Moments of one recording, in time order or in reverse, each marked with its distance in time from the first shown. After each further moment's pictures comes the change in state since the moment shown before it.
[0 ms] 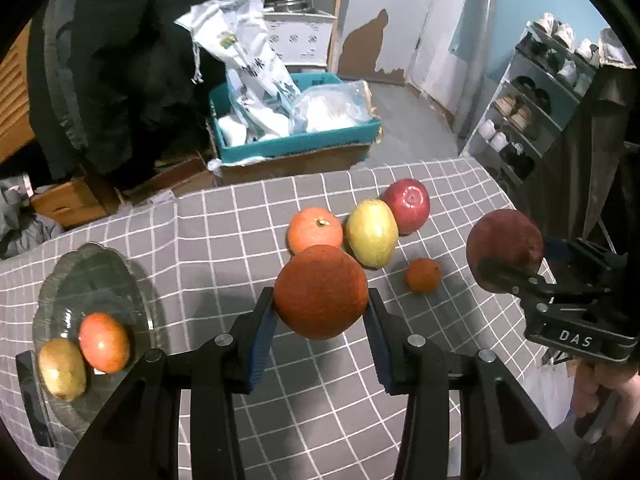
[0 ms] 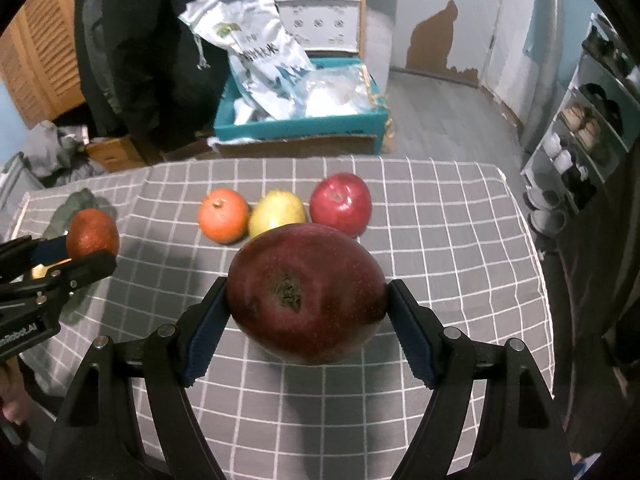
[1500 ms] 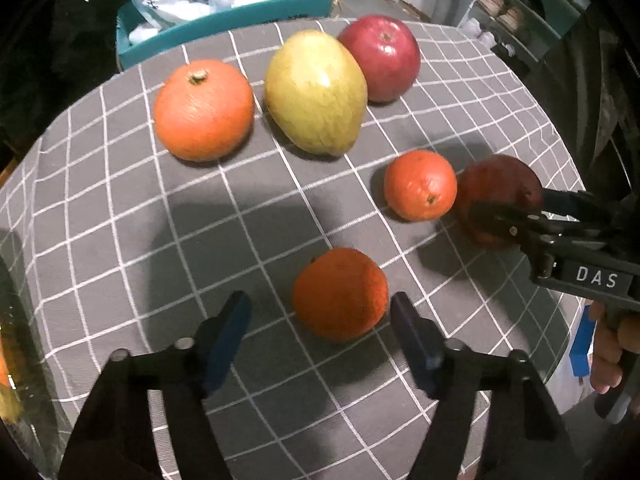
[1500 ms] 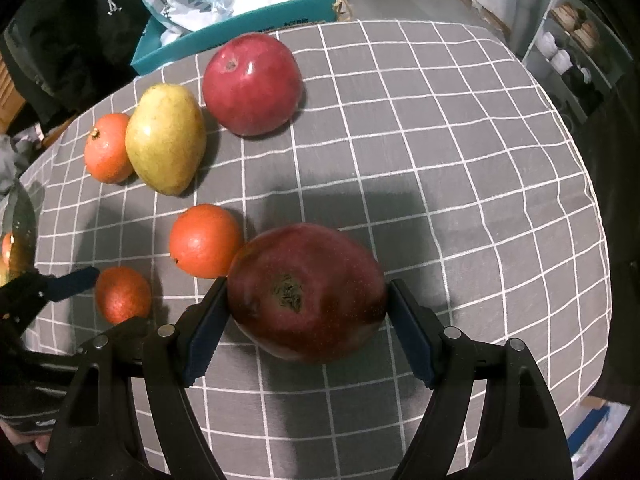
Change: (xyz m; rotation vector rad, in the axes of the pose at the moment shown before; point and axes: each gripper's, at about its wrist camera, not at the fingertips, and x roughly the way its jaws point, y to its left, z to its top) left arm 0.138 -0.053 -0.045 0.126 0.336 -0.073; right arm 0.102 -0.069 -0.056 0.183 0.276 -0.016
